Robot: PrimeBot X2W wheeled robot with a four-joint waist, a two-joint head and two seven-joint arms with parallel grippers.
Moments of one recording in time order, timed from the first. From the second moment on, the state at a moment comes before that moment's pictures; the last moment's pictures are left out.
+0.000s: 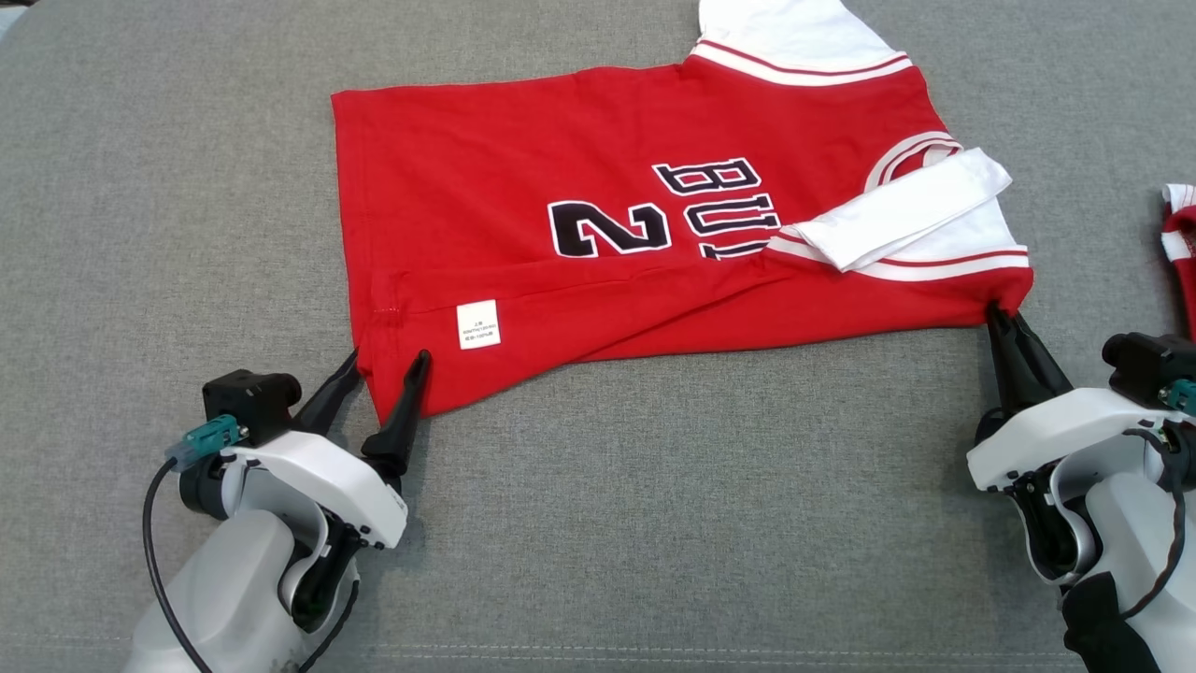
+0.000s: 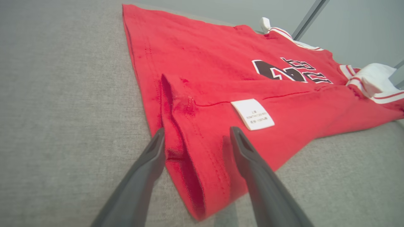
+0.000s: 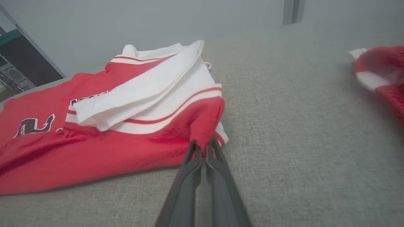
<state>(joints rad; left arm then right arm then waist) -0.52 0.27 -0.58 0.69 -0.79 -0.12 -0.26 -0.52 -0.23 0.24 0.72 0.56 0.13 -0.26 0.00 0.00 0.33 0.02</state>
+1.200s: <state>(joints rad) -0.47 0.34 -0.66 0.66 -0.96 -0.12 -0.26 -0.48 -0.23 0.23 0.73 0.56 0.13 -0.26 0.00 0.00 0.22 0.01</state>
